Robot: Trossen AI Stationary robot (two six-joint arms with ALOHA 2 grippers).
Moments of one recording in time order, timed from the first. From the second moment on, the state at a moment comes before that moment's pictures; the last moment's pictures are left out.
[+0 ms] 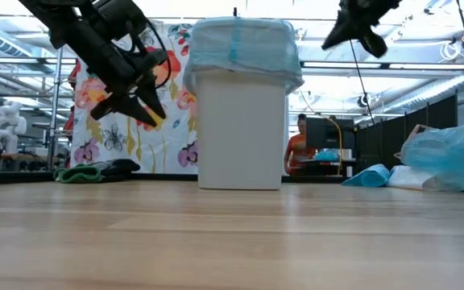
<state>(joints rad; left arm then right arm) 0.34 1.09 0.63 -0.26 -0.10 -0.82 -0.52 1.00 1.11 -0.67 -0.02 0.63</state>
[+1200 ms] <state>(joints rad) 0.51 1.29 0.42 0.74 0.19 -1.02 -0.49 1.20 0.48 0.60 -0.20 1.07</state>
